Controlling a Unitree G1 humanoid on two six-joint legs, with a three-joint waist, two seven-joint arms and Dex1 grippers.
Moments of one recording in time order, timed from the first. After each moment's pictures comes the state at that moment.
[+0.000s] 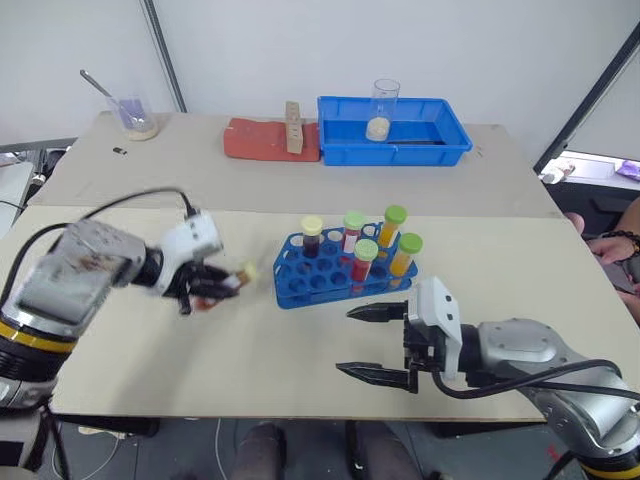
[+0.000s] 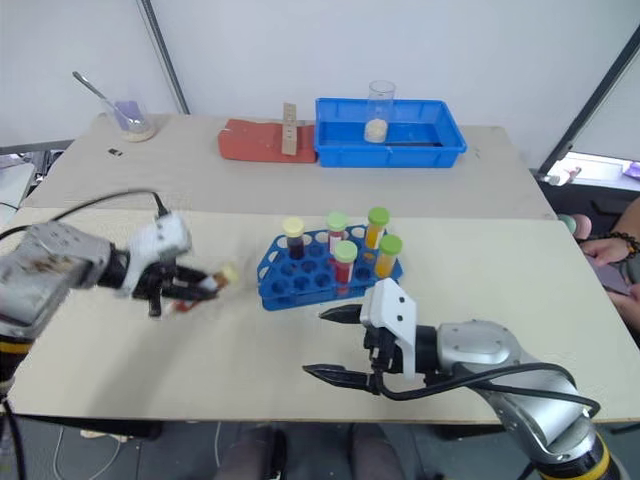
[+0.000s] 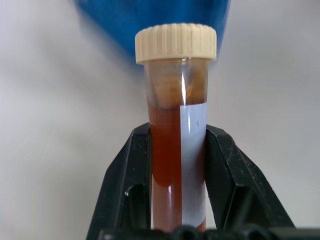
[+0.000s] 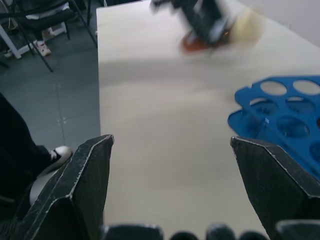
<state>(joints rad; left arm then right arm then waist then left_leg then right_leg) -0.64 0.98 -0.09 -0.14 -0.43 0.81 -1.23 -0.12 -0.78 0.08 -0.75 0.68 0.67 0.81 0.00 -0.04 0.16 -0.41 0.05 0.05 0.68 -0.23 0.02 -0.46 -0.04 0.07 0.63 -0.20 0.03</state>
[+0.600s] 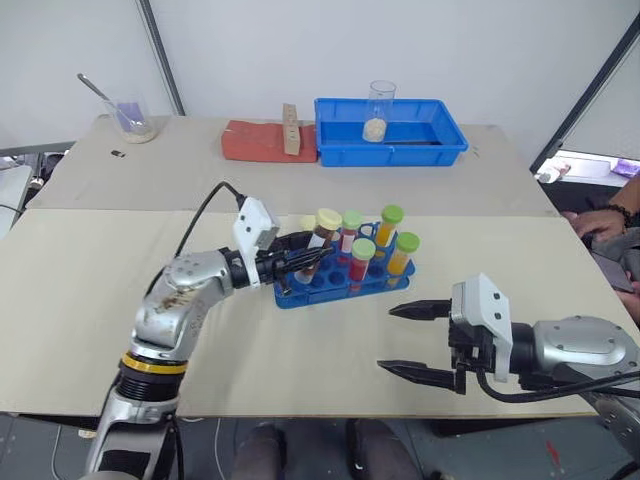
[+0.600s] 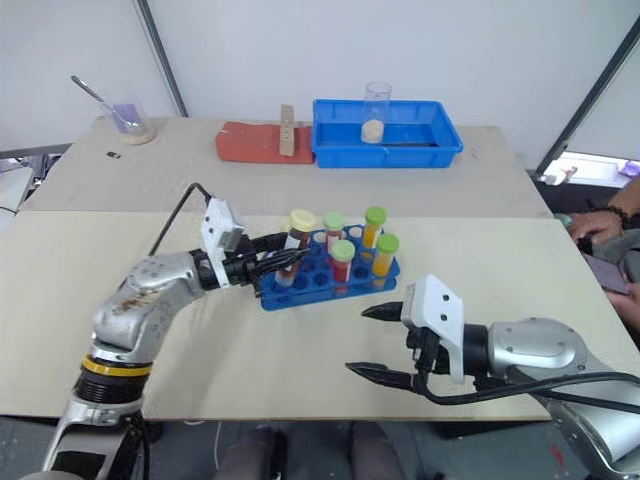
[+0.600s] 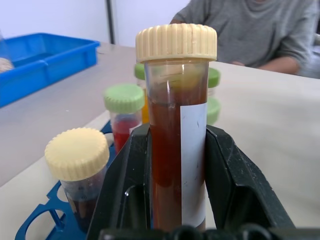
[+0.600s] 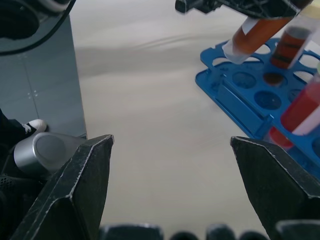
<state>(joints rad) -0.47 0.39 -0.07 -0.13 -0.38 0.43 -0.84 -0.02 -0.94 -0.14 -0.80 0.75 0.72 0.83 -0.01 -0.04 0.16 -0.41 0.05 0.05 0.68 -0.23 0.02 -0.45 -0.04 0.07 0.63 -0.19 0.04</state>
